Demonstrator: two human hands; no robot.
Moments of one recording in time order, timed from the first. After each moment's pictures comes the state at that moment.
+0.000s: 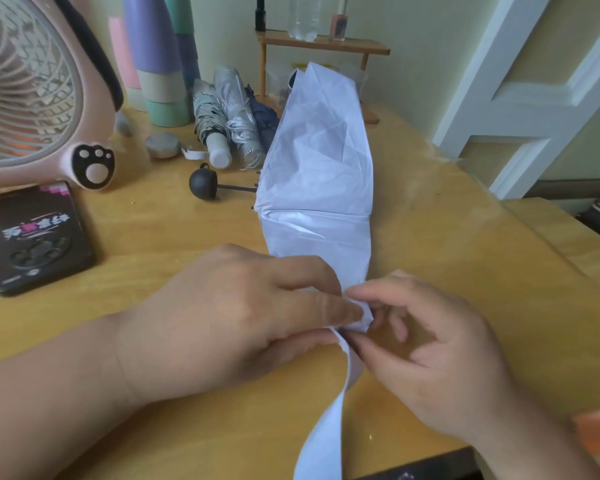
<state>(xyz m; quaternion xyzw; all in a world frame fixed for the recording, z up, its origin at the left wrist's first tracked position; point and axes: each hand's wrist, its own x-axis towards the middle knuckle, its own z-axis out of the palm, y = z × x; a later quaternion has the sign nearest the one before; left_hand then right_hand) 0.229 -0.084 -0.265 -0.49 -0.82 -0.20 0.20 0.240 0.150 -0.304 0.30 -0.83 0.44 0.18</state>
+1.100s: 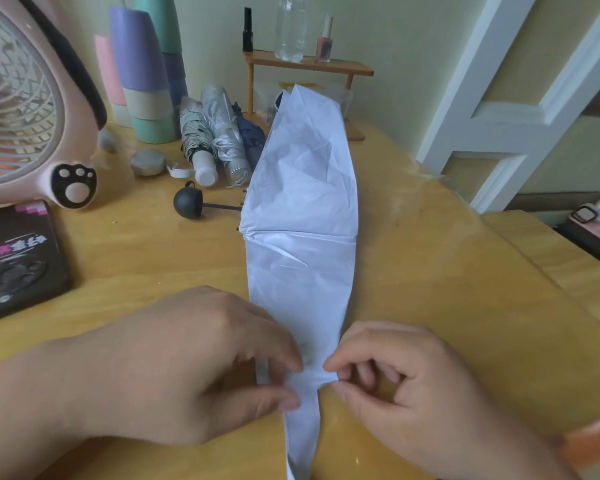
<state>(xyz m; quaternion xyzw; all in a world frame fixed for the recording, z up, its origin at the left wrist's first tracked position) 0.229 -0.103 -0.263 -0.45 -0.86 -0.26 -0.01 0.242 0.157 -0.306 0.32 -0.84 0.43 0.07</state>
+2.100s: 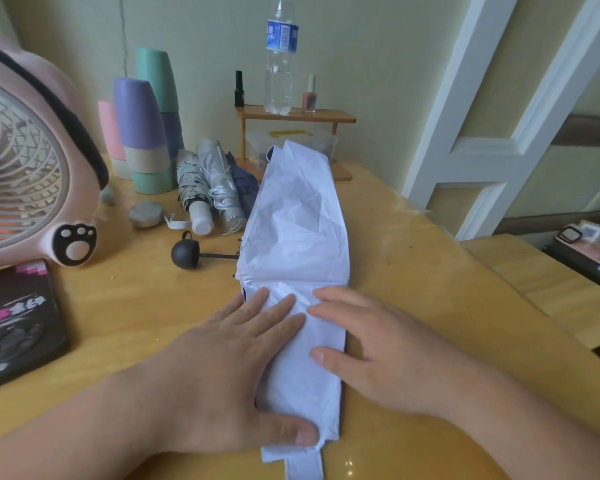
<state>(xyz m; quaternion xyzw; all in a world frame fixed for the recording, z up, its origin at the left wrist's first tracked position) 0.195 -0.084 -0.279 -0.29 -0.95 -0.04 -0.10 0.181 0.149 -0.273 0.26 -0.95 0.19 0.03</state>
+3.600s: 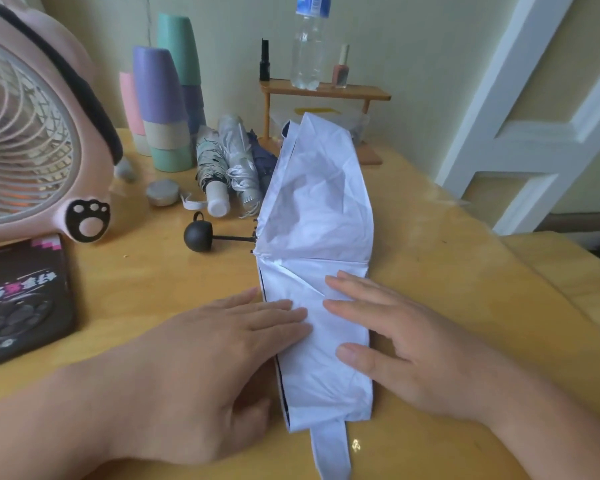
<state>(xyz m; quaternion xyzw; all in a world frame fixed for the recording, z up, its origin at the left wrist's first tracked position) 0.188 -0.108 -0.294 -0.37 -0.92 -0.07 0.06 0.159 0.164 -0.272 0.30 -0.92 0.23 -0.10</state>
